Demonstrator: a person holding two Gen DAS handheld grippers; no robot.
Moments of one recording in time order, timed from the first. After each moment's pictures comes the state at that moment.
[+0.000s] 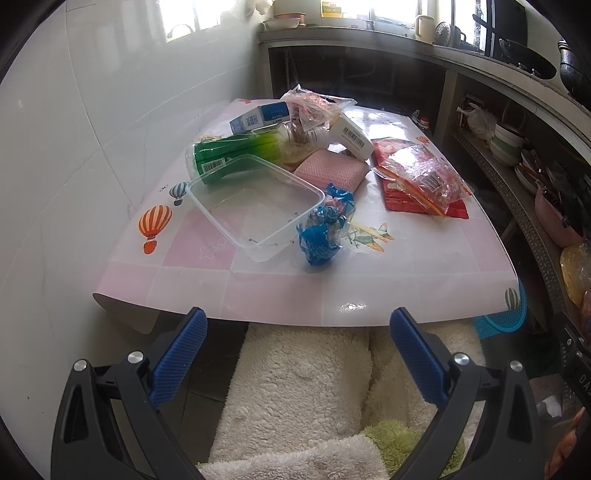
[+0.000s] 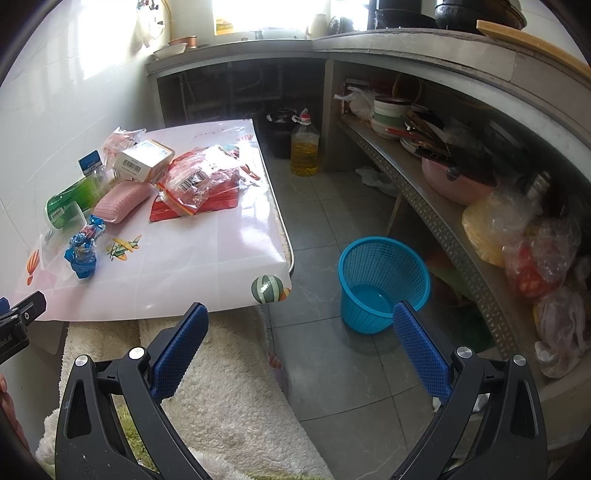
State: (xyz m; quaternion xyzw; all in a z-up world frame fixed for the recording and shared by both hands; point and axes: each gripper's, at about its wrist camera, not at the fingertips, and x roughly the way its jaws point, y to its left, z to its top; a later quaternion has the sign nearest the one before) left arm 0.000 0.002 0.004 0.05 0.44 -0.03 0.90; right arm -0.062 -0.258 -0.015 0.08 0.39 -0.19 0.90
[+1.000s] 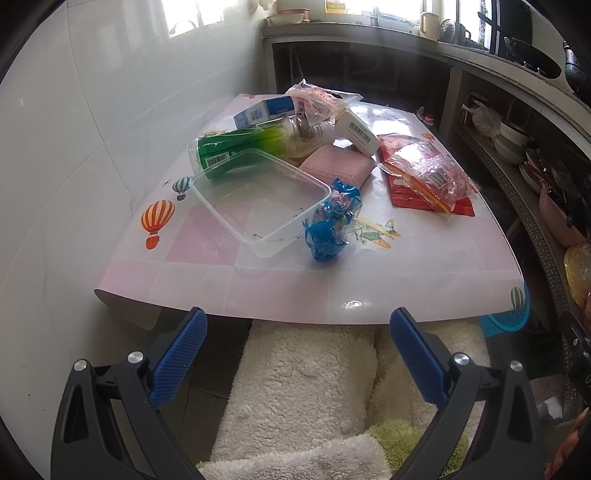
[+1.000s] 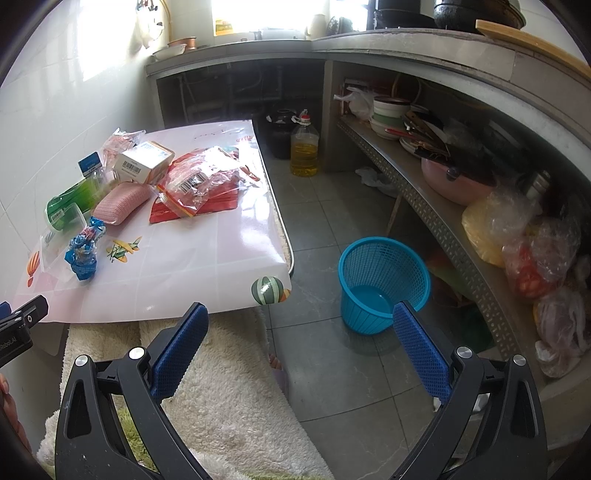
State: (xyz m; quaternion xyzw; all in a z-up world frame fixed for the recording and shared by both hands) left arm 0.001 0.004 -0.001 0.05 0.44 -0.03 0.90; right arm -0.062 -0.257 -0.014 0.08 0.39 -0.19 0.90
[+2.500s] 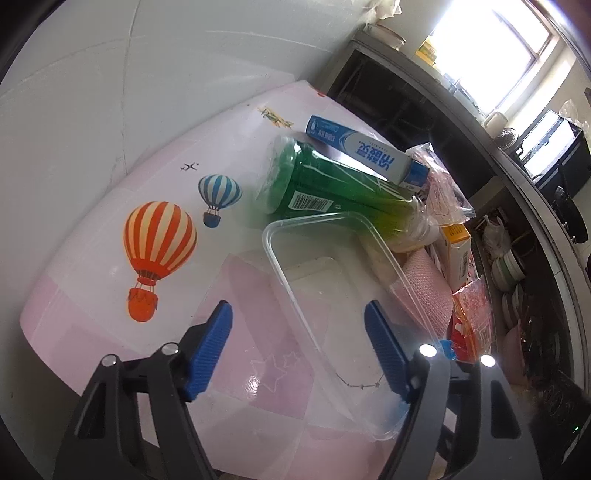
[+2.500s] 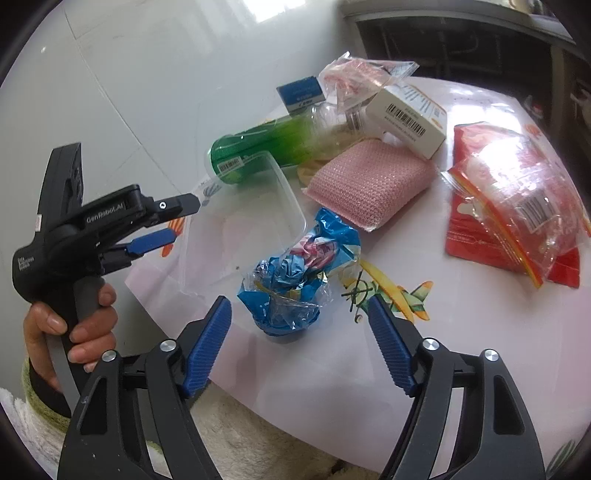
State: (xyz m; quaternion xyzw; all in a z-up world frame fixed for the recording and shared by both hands) left arm 0.159 0.145 -0.039 -0.22 0.45 -0.04 0.86; right arm 0.110 -0.111 -0.057 0.08 0.44 0.22 0.87
